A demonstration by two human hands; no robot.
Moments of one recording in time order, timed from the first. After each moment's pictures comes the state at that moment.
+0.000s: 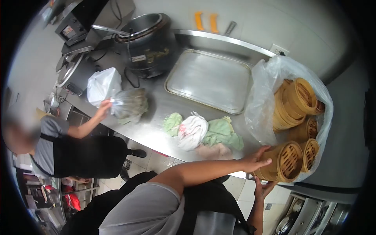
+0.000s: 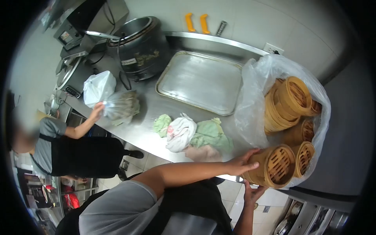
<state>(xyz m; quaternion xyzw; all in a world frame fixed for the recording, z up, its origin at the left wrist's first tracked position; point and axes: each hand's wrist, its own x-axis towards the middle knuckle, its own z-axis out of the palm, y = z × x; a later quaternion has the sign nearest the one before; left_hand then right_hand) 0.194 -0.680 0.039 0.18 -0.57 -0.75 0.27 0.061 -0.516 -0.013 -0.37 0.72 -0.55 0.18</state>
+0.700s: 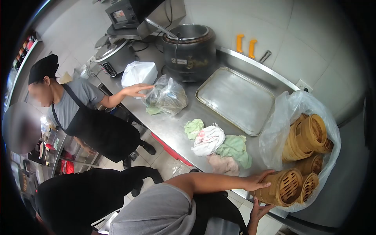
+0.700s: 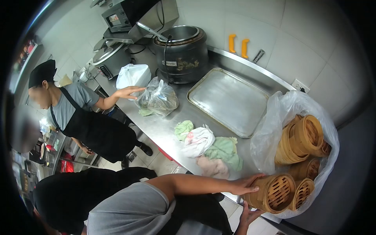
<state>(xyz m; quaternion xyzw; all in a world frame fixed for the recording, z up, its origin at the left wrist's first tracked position) 0.187 -0.673 0.022 0.20 -0.69 -0.63 0.30 0.057 -0.523 0.010 -0.41 0.68 -0.56 0.25</state>
